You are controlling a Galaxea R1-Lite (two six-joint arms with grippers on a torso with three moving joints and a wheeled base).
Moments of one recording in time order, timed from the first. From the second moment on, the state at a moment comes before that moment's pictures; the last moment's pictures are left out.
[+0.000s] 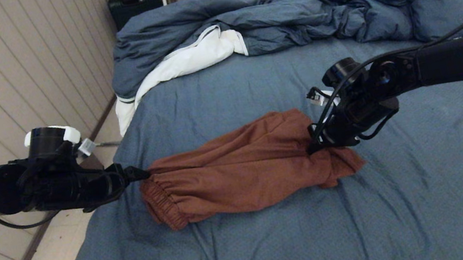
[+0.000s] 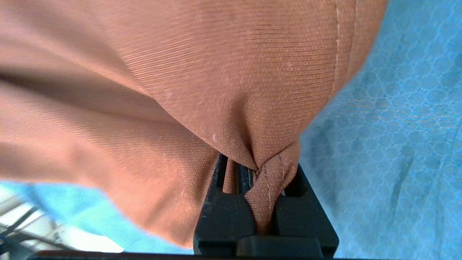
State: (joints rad) left arm -0.12 1.85 -1.08 -0.02 -0.27 -0.42; right arm 0.21 2.12 -1.75 0.58 0.26 0.16
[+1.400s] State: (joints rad) left arm -0.11 1.82 -1.07 -0.02 -0.27 -0.42; right arm 0.23 2.04 -1.76 0.59 0.22 0.14
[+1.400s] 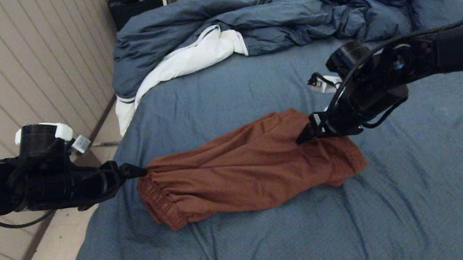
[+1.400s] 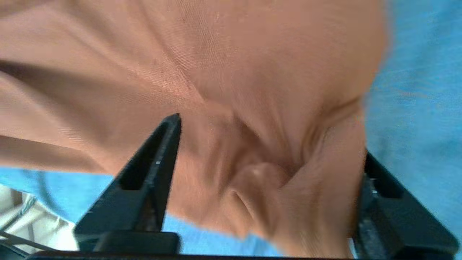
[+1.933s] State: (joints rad) left arm -0.08 1.74 -1.07 -0.02 -0.28 -0.42; right arm 0.20 1.86 -1.65 0.58 0.22 0.14
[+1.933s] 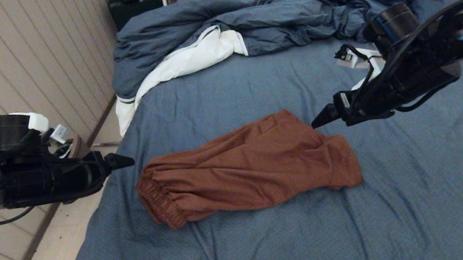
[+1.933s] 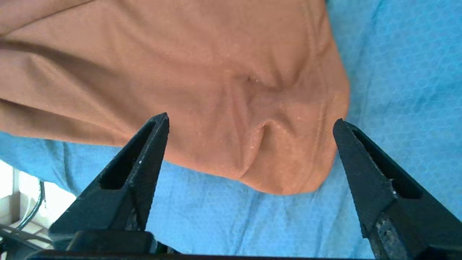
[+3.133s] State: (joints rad) left arm -0.18 1.88 -1.10 -0.02 -0.27 -0.45; right arm 0.18 1.80 -1.59 0.52 0.24 0.14
